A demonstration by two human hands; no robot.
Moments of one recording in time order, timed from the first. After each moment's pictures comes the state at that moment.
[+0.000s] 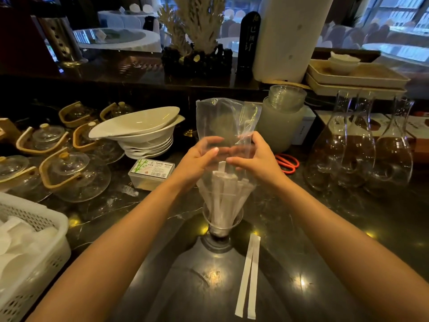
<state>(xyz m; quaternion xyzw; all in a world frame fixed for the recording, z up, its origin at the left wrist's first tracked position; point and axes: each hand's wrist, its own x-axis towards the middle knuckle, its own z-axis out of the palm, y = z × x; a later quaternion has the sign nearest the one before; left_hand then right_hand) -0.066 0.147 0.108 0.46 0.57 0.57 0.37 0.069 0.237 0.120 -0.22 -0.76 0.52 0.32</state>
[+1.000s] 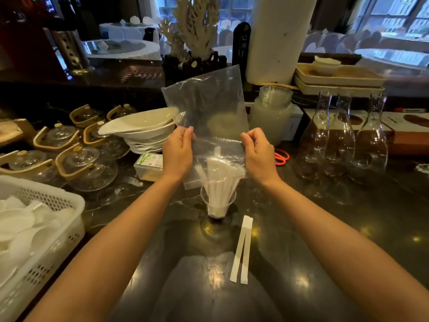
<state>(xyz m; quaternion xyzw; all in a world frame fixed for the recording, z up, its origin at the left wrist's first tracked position) -0.044 0.107 0.129 0.41 0.69 0.59 0.01 0.095 0.193 0.128 -0.29 -0.76 0.36 0.46</state>
